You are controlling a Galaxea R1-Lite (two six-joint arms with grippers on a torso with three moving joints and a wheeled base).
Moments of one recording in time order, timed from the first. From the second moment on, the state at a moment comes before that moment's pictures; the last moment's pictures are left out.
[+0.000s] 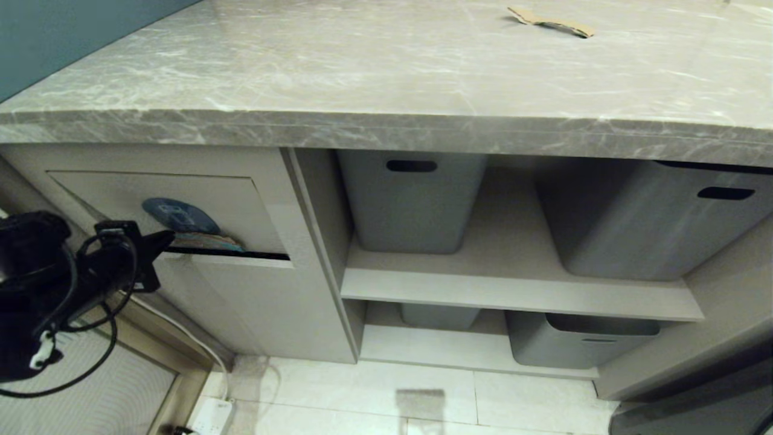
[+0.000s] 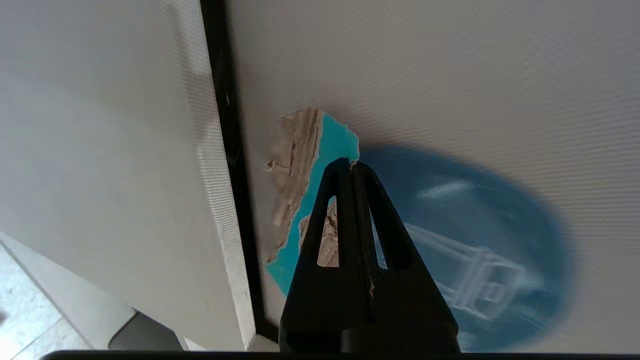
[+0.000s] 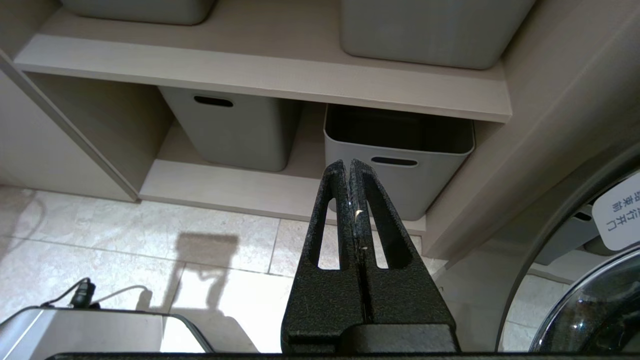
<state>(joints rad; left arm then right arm) 0.22 1.82 -0.66 -1.05 -0.27 -1.49 0.00 0.00 0.00 0.00 0.02 -0.03</state>
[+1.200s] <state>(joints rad) 0.10 1.95 -0.87 -1.05 -0.14 -1.52 0.00 0.00 0.00 0.00 0.02 -0.03</state>
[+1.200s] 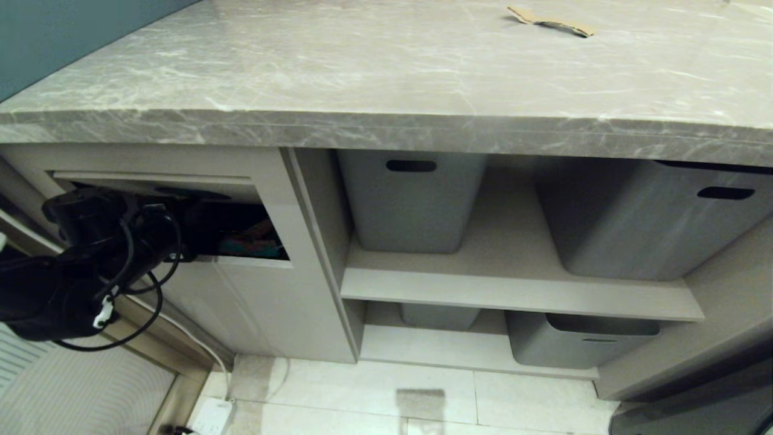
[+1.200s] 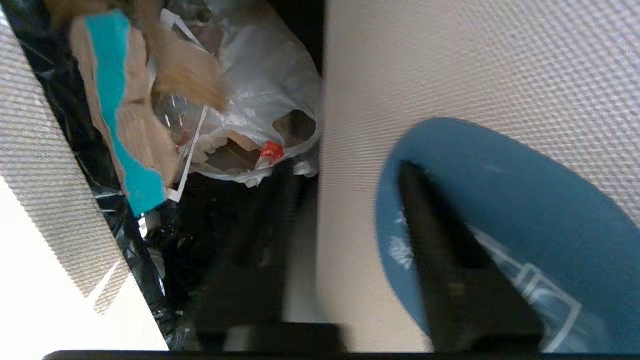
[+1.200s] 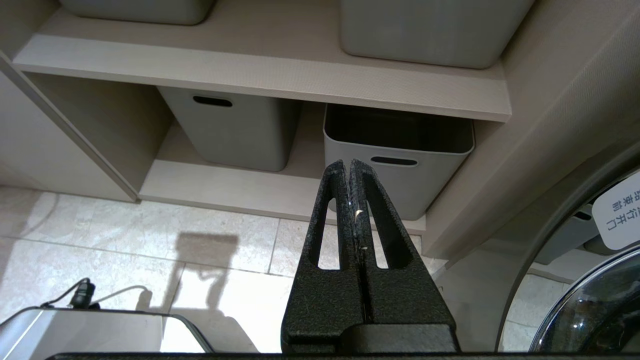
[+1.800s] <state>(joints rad) 0.11 1.86 -0.67 -1.06 -0.08 -1.52 0.00 0.00 0.00 0.00 0.02 -0.03</state>
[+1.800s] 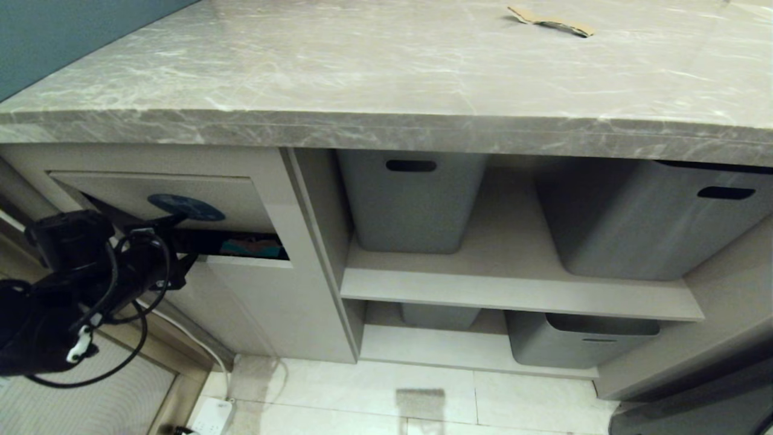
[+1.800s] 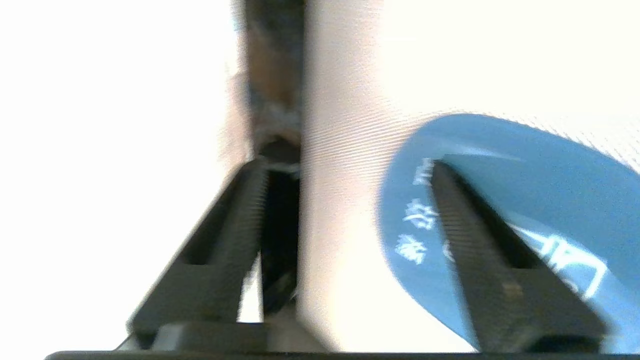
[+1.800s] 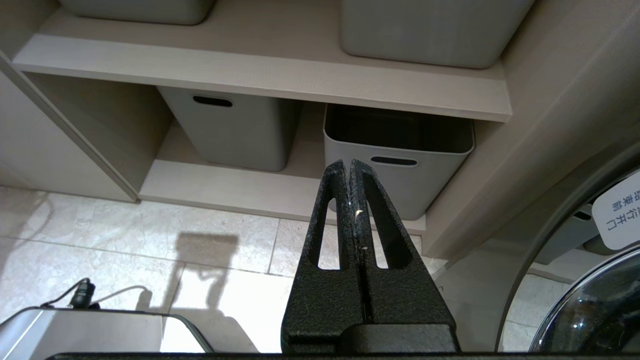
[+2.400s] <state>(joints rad) 0.19 1.31 -0.27 -0.97 -0.20 -1.05 0.00 0.00 0.00 0.00 0.02 -0.03</state>
